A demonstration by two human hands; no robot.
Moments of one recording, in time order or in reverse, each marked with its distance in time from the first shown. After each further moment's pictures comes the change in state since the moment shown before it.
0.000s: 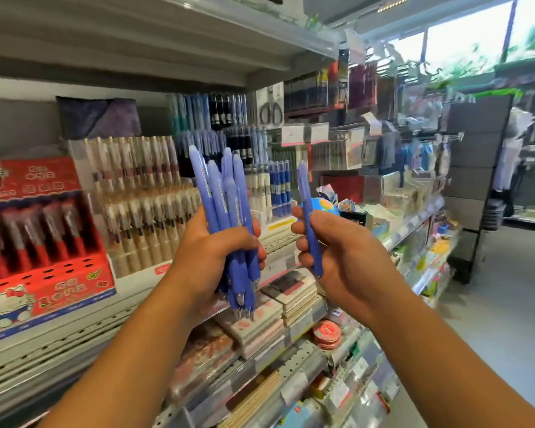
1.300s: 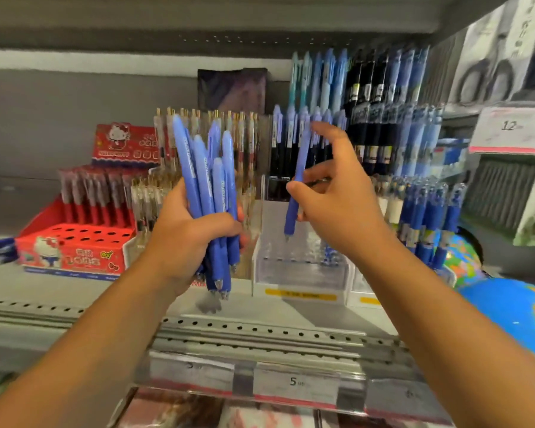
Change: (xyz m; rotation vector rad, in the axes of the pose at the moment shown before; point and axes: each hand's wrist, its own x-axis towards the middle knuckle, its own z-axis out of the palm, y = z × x) left_hand 0.114 -0.048 -0.044 0.490 0.769 0.227; right_hand 0.304 0.057 0.001 -0.660 -0.623 -0.464
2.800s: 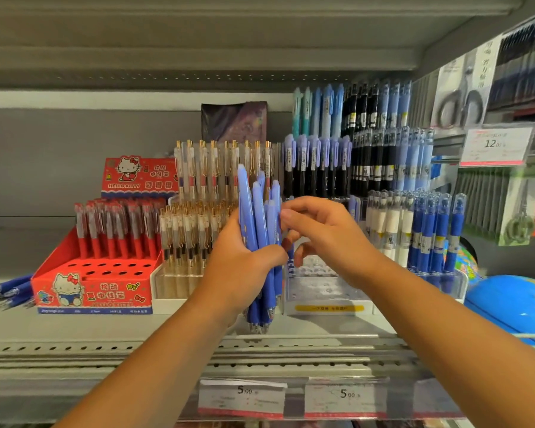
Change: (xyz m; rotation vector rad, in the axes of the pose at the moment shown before) left_hand 0.002 -0.013 0.002 0.079 -0.154 0.004; right_hand -0.013 -0.004 0.037 0.409 -0.248 0.118
